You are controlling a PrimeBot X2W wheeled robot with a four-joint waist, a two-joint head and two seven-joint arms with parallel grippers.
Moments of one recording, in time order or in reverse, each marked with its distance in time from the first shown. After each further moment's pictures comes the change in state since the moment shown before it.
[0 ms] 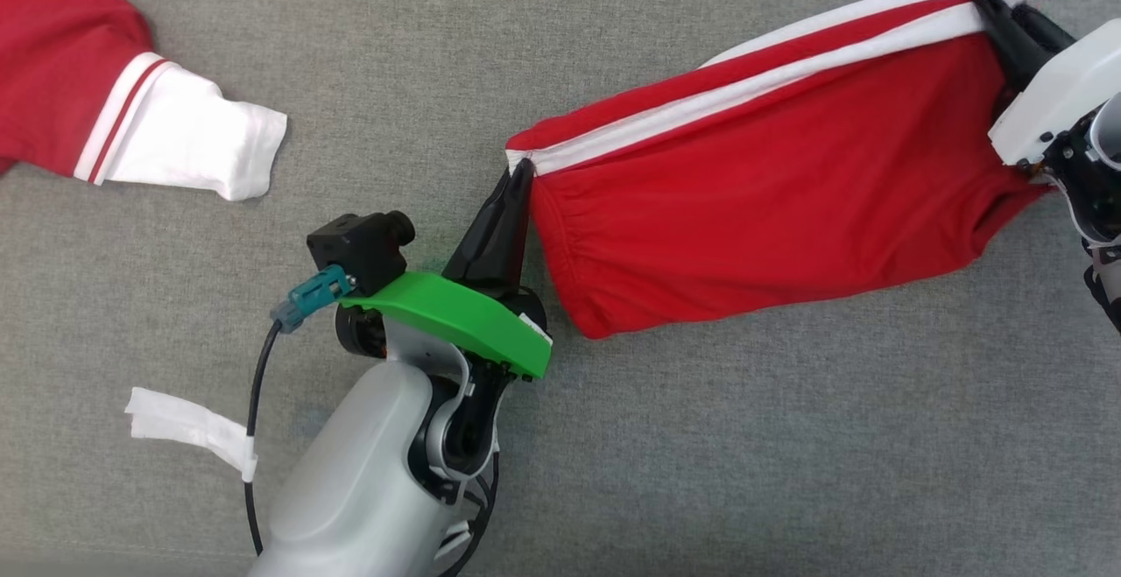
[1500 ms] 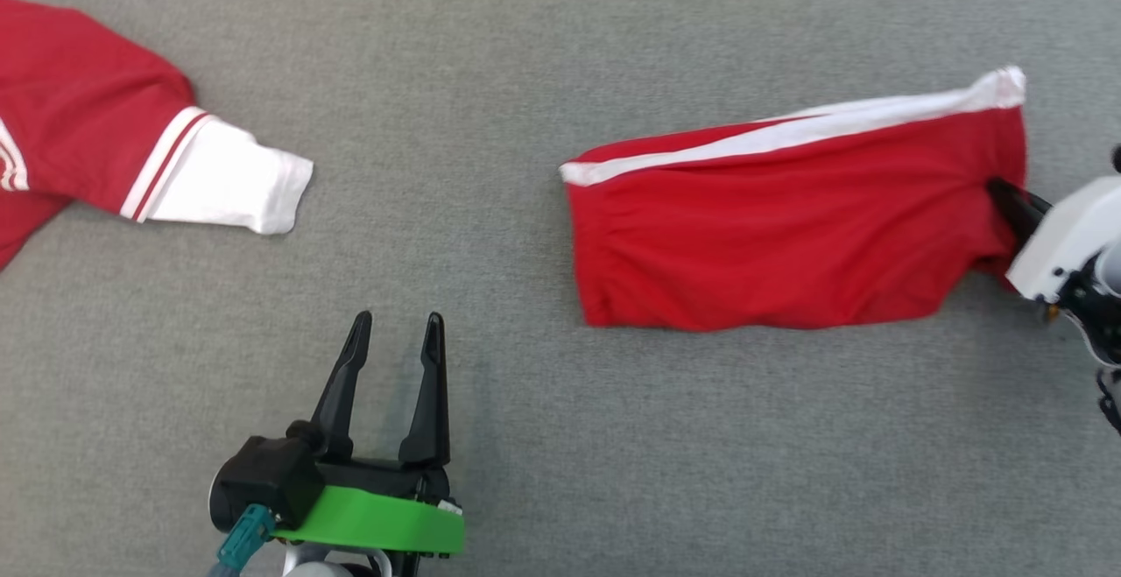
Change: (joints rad) left arm 0.475 0.000 0.271 -0.266 0.497 -0.045 -0.111; right arm 0.200 0.008 -0.079 0.152 0.050 0.002 0.081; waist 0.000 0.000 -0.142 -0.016
